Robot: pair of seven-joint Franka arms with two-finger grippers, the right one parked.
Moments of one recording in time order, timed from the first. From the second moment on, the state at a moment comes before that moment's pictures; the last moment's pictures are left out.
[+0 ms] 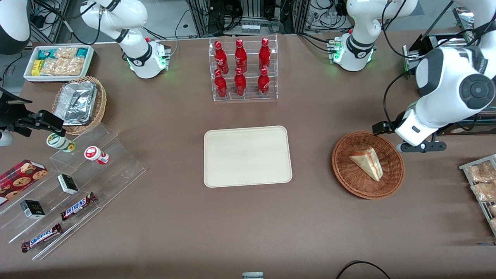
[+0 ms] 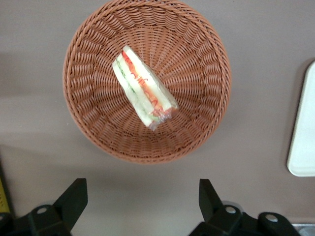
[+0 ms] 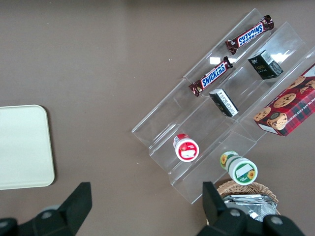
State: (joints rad) arm -0.05 0.06 -0.04 -2.00 -0.02 1.91 -0.11
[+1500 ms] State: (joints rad) arm -0.04 0.23 -0.03 -2.04 -0.02 2.22 -0.85
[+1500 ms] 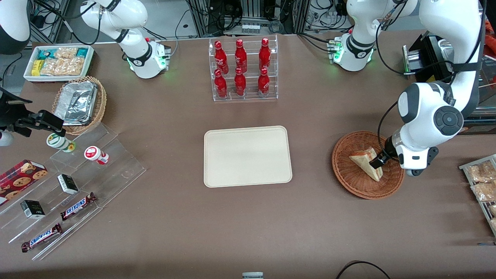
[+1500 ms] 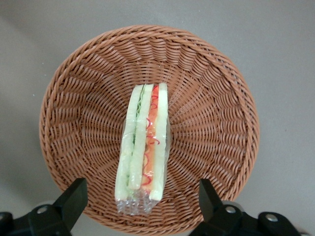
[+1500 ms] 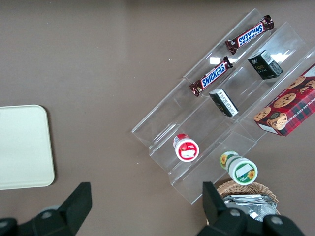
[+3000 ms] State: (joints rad) arm -0.06 0.31 -0.04 -2.16 -0.02 2.40 -0.91
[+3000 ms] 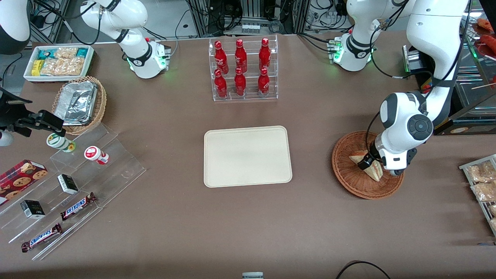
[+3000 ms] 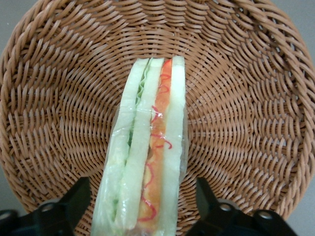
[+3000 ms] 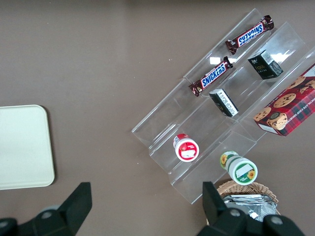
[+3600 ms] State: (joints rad) arm -0.07 0.30 -0.04 -2.13 -0.01 2.31 -0.91
